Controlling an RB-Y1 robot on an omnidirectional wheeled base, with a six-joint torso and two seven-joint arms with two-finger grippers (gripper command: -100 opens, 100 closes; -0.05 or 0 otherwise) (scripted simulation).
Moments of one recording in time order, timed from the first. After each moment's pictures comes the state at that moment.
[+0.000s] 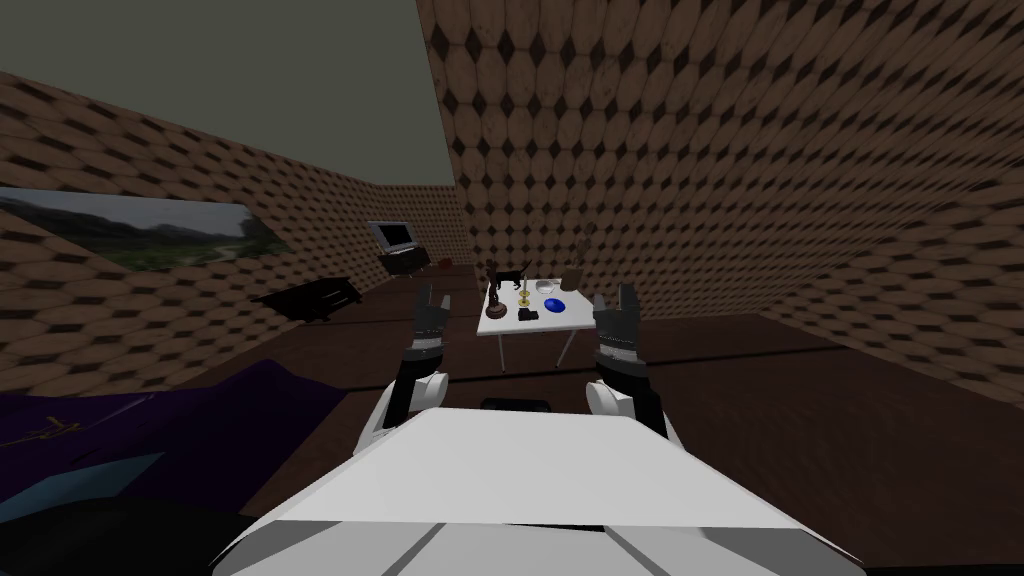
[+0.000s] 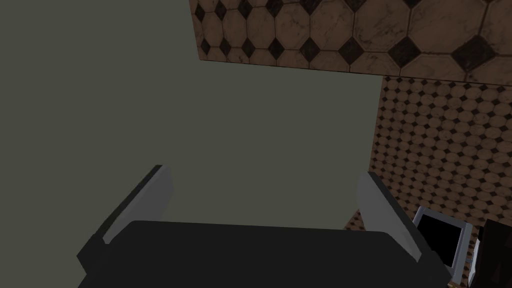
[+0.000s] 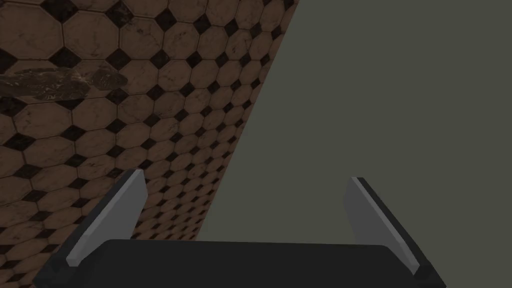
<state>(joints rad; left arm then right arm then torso) 0.46 0.04 0.01 -2.25 -0.06 -0.43 0.06 0.52 0.02 0.07 -2.32 0.00 -0.50 0.16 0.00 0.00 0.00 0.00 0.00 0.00</state>
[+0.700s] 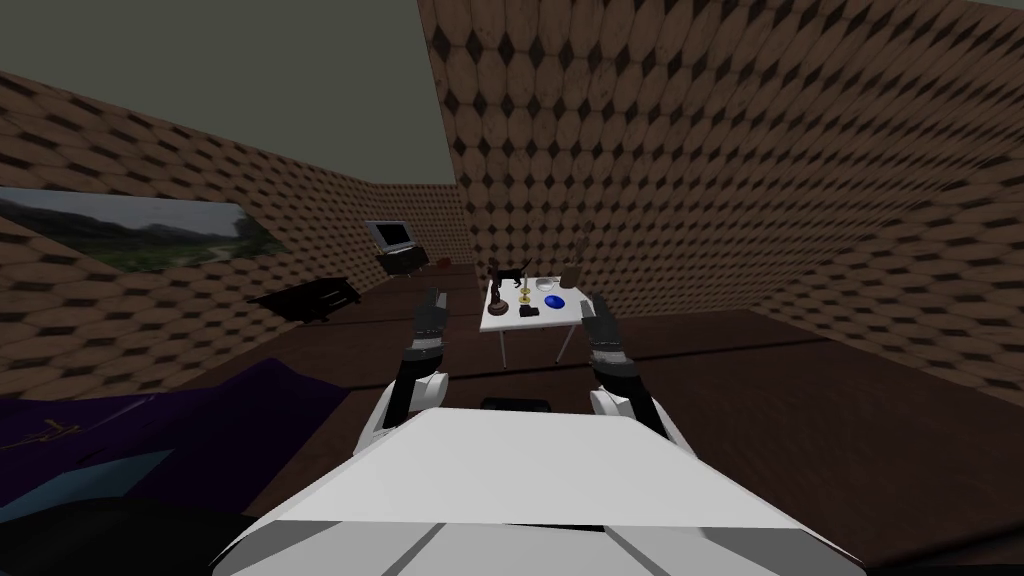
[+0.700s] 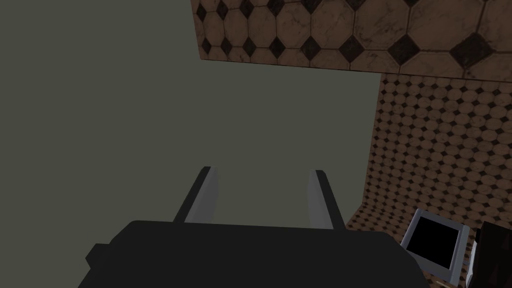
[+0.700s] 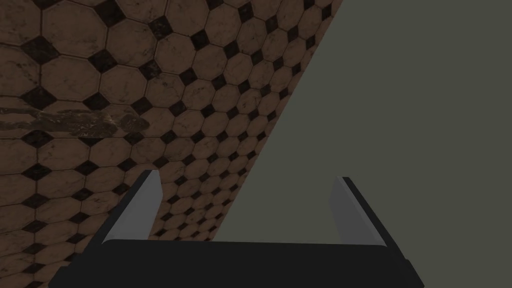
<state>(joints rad) 0.46 0.04 0.00 -2.25 -0.06 -0.43 0.06 0.51 -0.16 0.11 -2.26 0.02 -0.48 0.18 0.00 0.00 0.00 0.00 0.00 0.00</state>
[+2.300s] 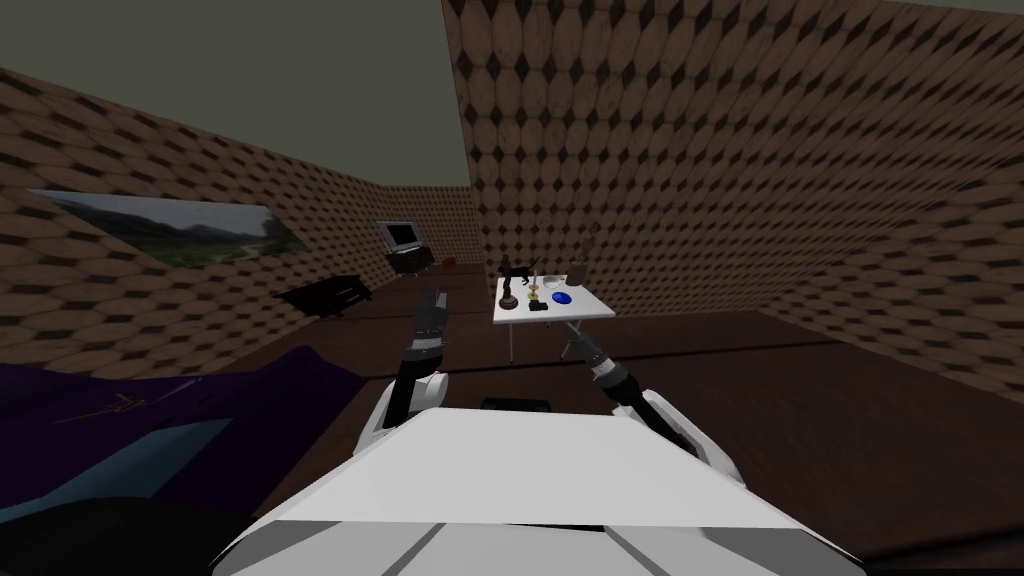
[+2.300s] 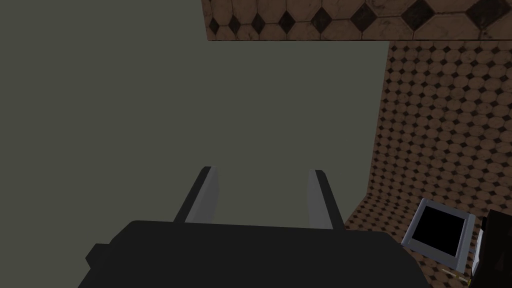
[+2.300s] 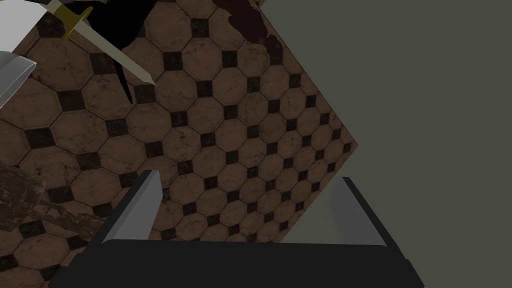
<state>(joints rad) 0.46 0.04 0.00 -2.25 -0.06 -0.43 0.06 0.48 -0.61 0.20 -2.05 0.10 -0.46 0.24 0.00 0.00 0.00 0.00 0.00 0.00</state>
